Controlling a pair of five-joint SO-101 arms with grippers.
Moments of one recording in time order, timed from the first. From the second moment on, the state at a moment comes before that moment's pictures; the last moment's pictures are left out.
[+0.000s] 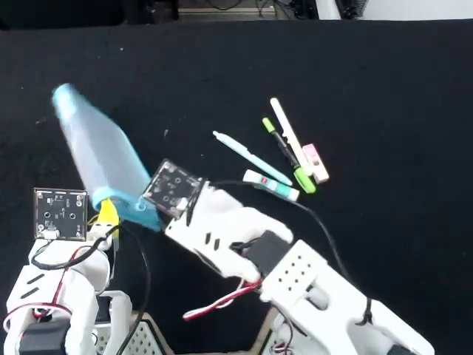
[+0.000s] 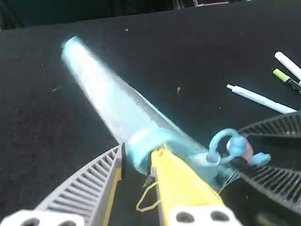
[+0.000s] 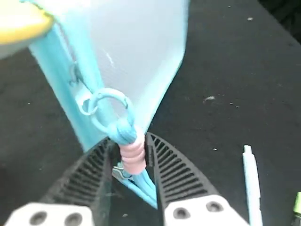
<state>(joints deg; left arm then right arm) -9.8 -98.3 52.4 82.8 -10.0 -46.9 -47.5 59.1 33.9 14.0</state>
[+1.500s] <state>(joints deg) -15.3 -98.2 51.8 72.7 -10.8 -37.7 -65.8 59.1 40.4 14.5</state>
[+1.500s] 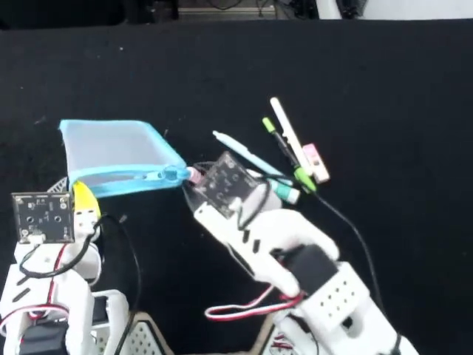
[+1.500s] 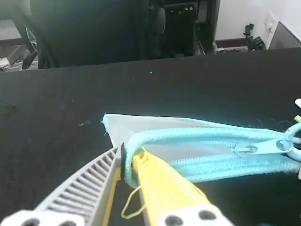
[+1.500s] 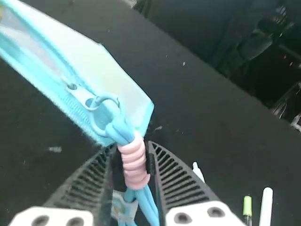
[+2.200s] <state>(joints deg) -15.5 -67.3 38.3 76.9 -10.5 -29.6 -70.1 58.2 42.6 14.5</state>
